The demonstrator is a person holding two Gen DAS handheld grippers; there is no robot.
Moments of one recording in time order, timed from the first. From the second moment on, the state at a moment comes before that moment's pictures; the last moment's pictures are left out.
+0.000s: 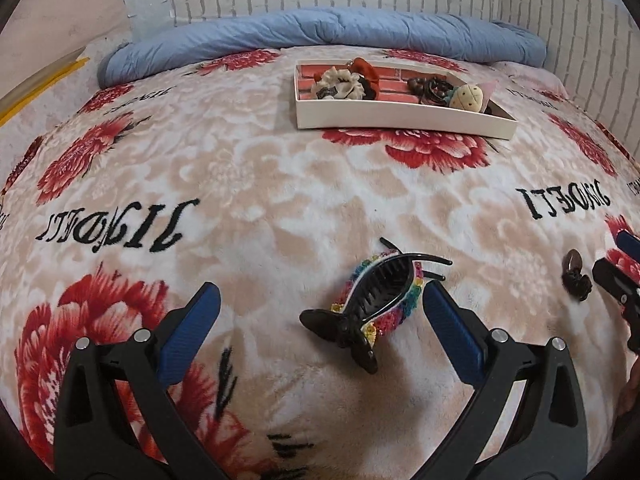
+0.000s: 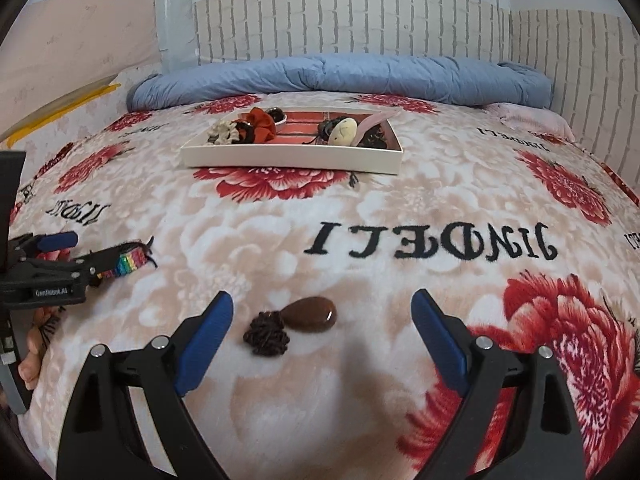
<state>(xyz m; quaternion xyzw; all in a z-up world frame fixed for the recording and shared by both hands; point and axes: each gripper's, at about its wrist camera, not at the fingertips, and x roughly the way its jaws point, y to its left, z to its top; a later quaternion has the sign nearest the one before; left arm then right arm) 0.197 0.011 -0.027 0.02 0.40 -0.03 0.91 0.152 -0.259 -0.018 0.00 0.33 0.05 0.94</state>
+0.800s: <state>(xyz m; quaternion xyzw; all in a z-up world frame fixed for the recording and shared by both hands) 0.208 0.012 -0.041 0.00 0.43 -0.06 0.90 0.154 -0.243 -0.036 -0.02 0.37 0.08 0.93</state>
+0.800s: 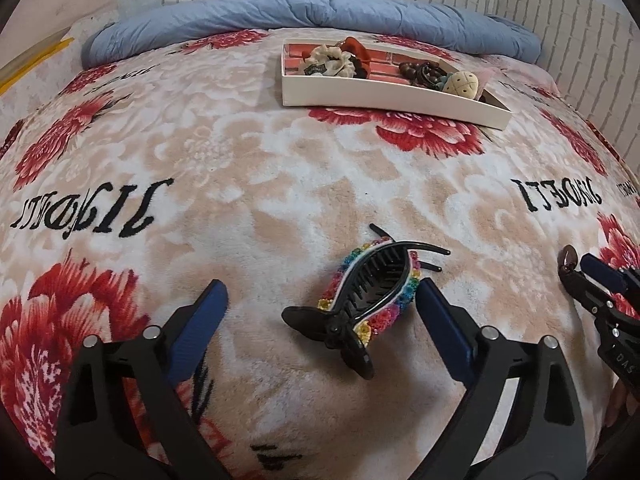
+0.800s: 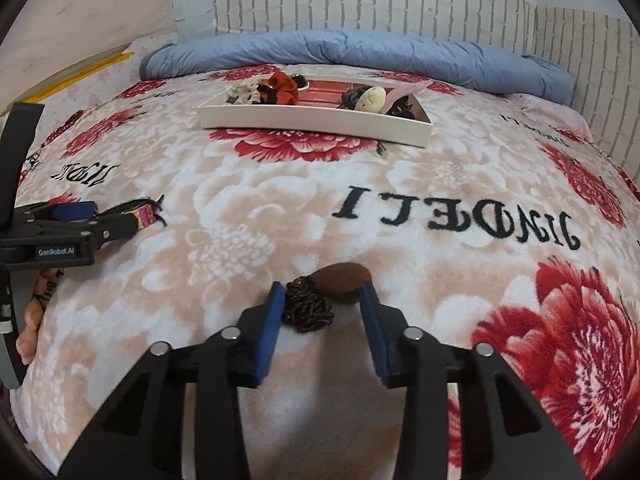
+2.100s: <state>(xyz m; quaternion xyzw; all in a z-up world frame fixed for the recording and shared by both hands) 0.214 -0.002 -0.018 0.03 0.41 -0.07 0.91 0.176 -0.262 -0.012 0.02 0.35 0.08 0.93</state>
